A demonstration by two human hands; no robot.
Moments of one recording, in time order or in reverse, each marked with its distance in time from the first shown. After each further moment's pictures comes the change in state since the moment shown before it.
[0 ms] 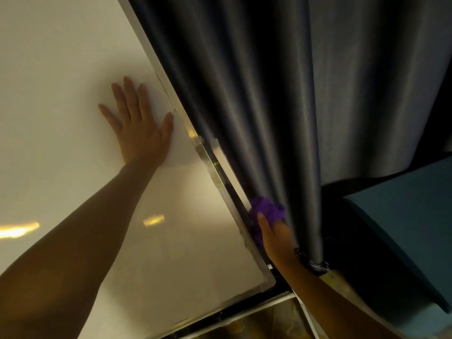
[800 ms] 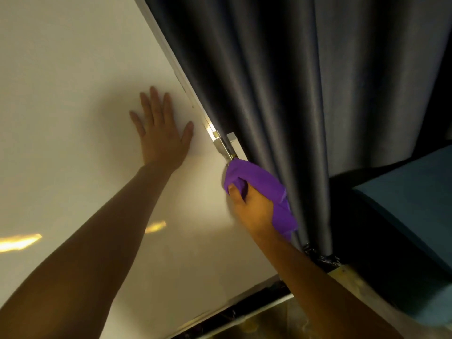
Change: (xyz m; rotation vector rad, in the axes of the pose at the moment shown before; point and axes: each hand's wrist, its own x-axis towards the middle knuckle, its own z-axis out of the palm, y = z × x) left_hand -0.021 -0.007 -0.028 -0.025 -0.167 0.076; right_hand -0.023 -0.112 0.064 -0.230 0.234 -0.438
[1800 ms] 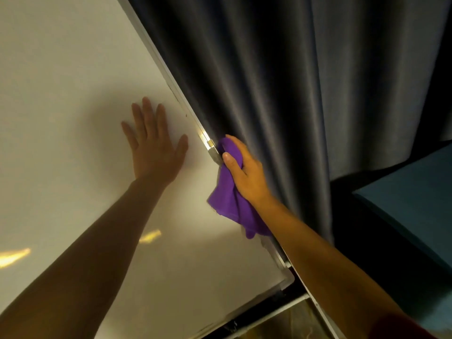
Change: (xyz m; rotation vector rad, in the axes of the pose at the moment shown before) left_hand 0.002 -0.012 0.013 0.028 0.046 0.039; right_hand 0.090 -0.021 0.011 0.421 -0.328 0.099
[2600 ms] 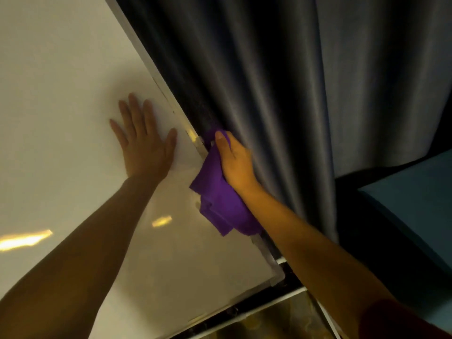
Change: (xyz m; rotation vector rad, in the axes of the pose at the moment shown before) left_hand 0.003 0.003 0.015 0.034 0.014 -0.068; right_hand 0.030 -0.006 0.007 0.161 0.051 0.026
